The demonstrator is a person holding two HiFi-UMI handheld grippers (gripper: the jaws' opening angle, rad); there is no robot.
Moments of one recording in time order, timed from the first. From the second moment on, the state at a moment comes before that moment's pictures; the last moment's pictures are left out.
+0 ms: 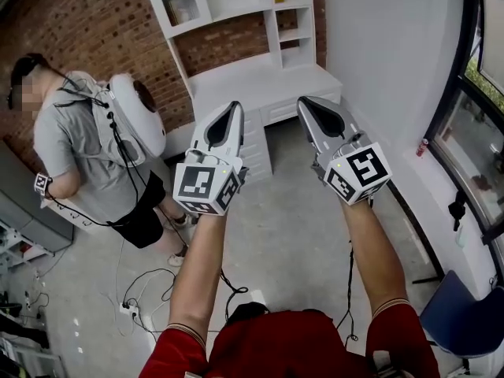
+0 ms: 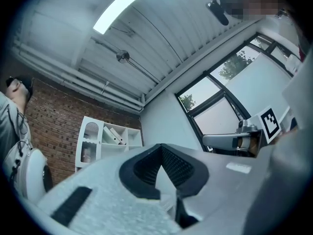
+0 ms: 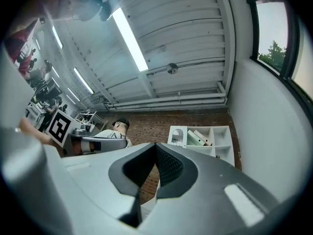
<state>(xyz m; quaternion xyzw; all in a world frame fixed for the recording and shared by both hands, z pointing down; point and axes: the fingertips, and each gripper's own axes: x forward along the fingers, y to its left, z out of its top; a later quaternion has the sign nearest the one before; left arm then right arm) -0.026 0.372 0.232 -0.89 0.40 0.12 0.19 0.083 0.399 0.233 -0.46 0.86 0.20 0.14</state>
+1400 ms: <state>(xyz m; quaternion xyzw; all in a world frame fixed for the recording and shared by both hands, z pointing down) -0.113 -0.077 0.201 -0.87 0.41 0.15 0.22 0.020 -0.060 0.222 -0.45 0.86 0.21 0.14</state>
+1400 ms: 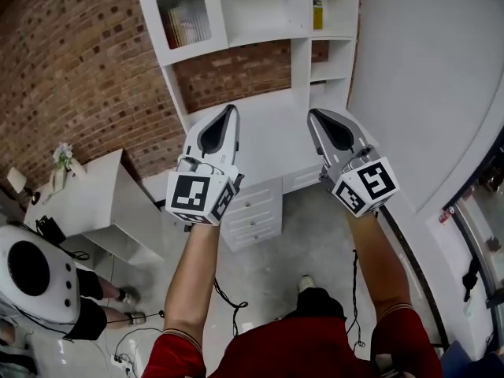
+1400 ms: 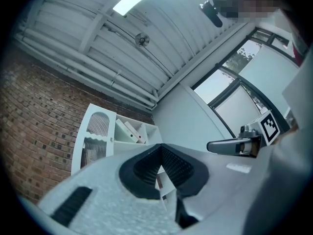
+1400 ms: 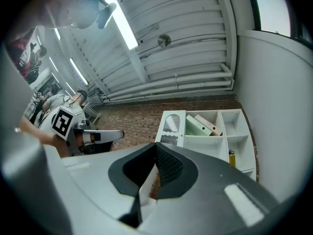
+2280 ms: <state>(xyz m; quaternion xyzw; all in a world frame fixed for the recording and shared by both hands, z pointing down) -0.067 -0.361 0.156 -0.82 0.50 0.13 0.24 0.079 -0.362 0.187 -0.37 0.89 0.23 0.16</state>
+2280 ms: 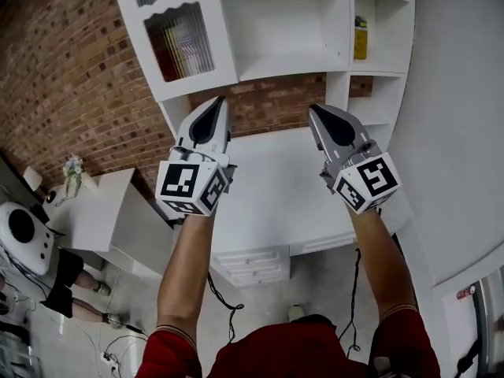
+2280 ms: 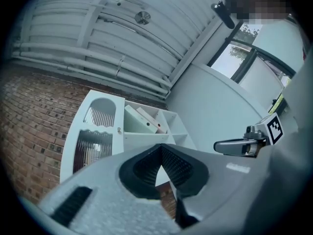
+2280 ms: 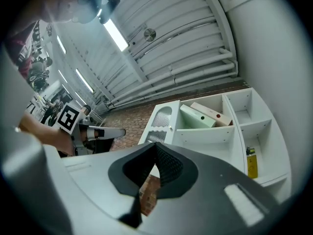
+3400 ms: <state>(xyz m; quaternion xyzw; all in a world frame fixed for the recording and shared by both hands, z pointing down) -0.124 -0.588 0.017 -0.76 0.59 0.11 0.25 0.047 -0.523 0.153 -0.30 0.91 0.23 0.15</state>
